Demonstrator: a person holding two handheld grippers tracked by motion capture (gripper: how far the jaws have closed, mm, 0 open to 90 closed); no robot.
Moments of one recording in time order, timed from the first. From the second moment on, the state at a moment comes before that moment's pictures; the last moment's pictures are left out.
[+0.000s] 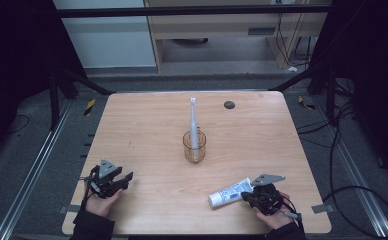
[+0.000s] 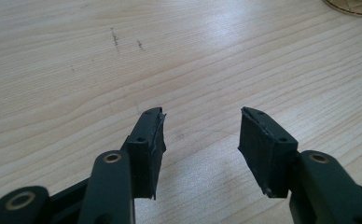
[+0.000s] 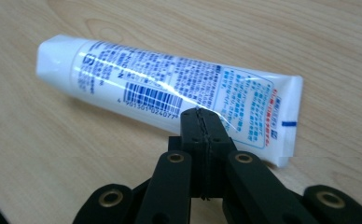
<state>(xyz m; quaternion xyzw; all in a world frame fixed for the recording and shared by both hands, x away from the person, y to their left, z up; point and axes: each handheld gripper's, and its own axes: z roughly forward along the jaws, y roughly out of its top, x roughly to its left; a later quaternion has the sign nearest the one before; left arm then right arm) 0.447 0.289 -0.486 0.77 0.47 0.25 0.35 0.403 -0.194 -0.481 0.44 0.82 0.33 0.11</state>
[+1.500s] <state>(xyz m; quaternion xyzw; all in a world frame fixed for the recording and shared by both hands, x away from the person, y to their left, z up) 0.449 0.288 -0.487 0.77 0.47 0.25 0.35 0.466 -0.147 -0.488 0.45 0.81 0.35 0.10</state>
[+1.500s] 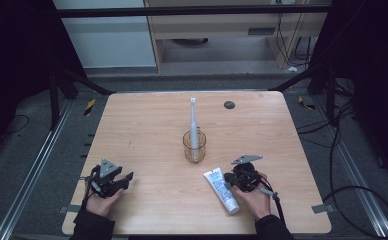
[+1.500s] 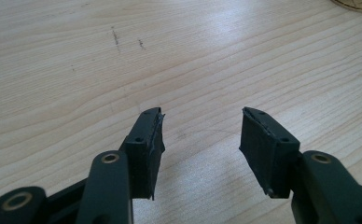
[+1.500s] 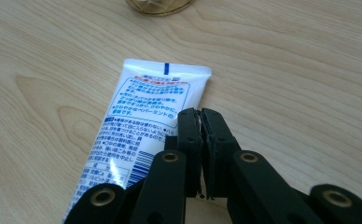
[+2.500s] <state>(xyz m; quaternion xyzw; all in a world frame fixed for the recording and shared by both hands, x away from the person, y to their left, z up) 0.451 0.289 -0.487 0.78 0.46 0.25 0.35 0.455 -0.159 -0.451 0.43 0.81 0.36 0.15</state>
